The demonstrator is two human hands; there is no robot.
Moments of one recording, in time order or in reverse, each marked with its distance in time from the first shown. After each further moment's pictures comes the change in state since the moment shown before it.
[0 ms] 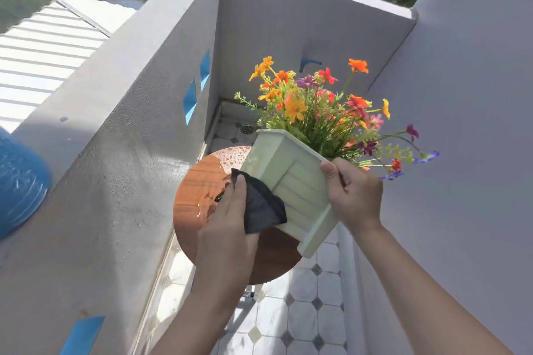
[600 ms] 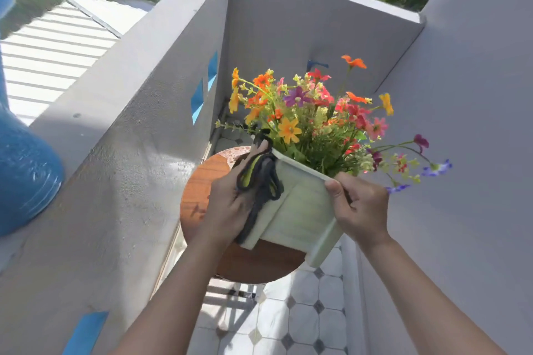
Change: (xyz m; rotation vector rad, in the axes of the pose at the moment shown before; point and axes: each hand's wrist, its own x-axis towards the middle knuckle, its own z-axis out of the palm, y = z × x) left_hand 0.052 -0.023 0.010 -0.720 -0.073 0.180; right_hand -0.012 -0.006 -0.011 0.119 -0.018 -0.135
